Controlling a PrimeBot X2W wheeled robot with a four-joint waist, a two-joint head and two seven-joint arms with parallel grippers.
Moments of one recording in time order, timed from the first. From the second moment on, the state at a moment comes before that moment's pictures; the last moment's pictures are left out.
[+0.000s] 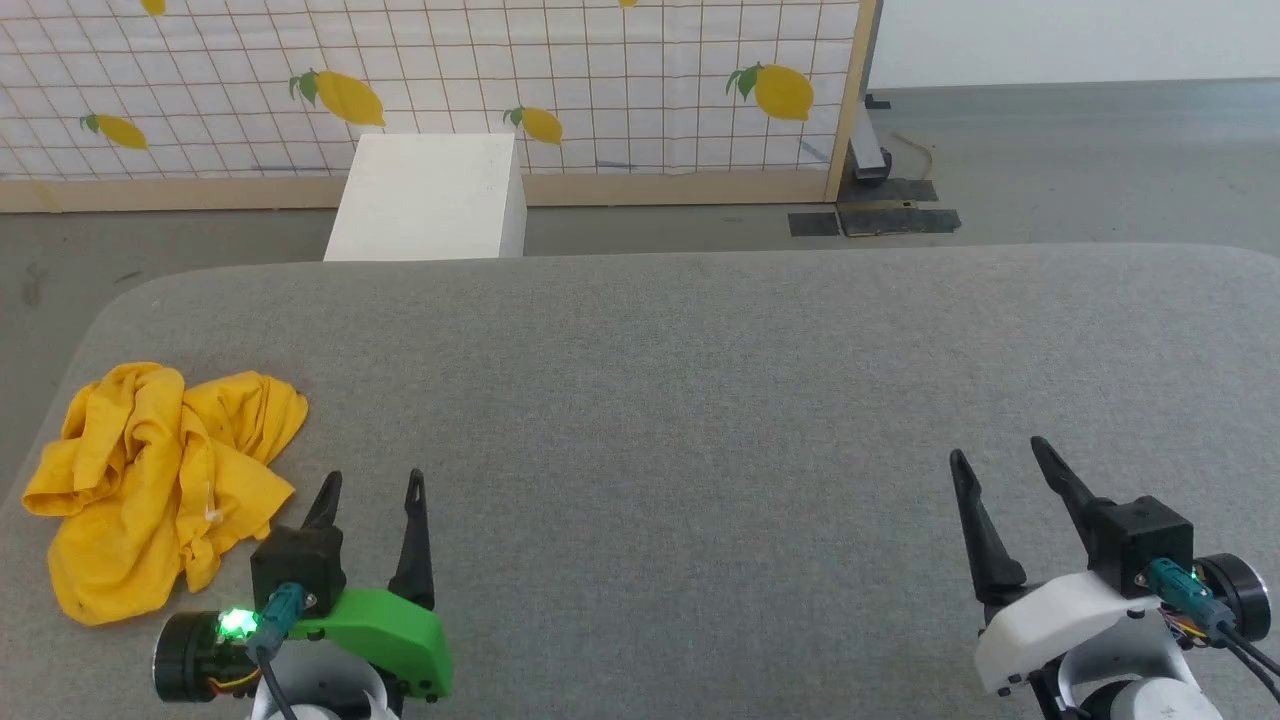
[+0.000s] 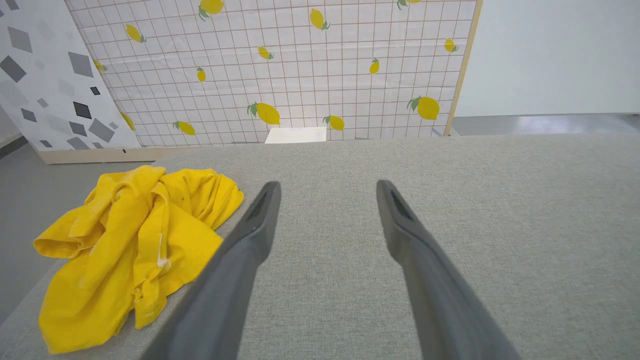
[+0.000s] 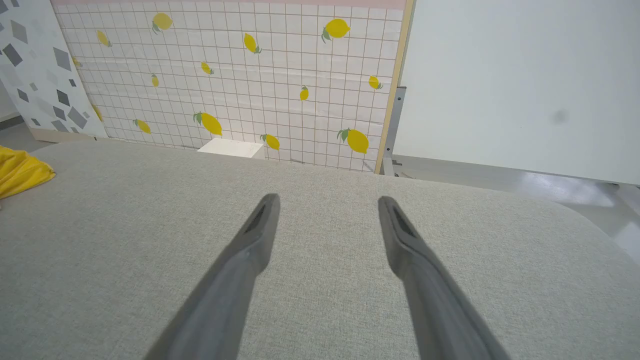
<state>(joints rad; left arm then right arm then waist) 0.02 0.05 -0.01 0.00 -0.03 -0.01 -0.01 0.02 -0.05 -0.01 0.01 0.01 0.13 -0.01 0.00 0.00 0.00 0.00</state>
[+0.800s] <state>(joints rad) 0.03 0.05 0.01 0.00 -0.06 -0.03 -0.06 0.02 -0.05 -0.08 0.02 0.05 0.13 -0.06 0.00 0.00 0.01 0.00</state>
